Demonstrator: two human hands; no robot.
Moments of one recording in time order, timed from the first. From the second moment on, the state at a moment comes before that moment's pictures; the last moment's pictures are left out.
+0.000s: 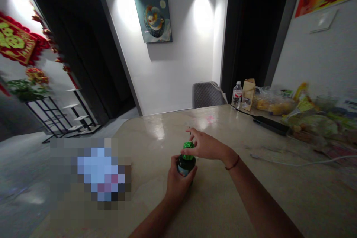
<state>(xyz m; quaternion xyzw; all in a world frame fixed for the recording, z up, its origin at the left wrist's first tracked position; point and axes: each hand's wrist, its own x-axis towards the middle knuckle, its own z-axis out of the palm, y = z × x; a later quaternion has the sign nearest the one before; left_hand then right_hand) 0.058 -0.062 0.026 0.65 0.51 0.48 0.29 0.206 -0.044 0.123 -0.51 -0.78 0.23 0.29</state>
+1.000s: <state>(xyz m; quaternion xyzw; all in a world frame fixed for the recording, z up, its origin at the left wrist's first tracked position) 0.058 -0.064 0.025 0.69 0.50 0.45 0.27 0.204 -0.046 0.124 -0.52 -0.78 0.22 0.26</state>
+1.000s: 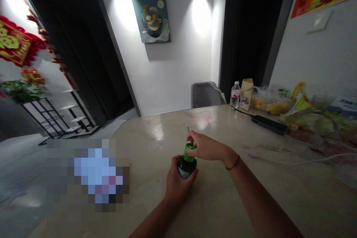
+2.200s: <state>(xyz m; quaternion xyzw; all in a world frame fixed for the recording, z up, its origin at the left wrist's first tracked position) 0.059 -0.062 0.027 0.67 0.52 0.45 0.28 0.281 0.030 -0.007 -0.64 -0.57 0.29 0.42</state>
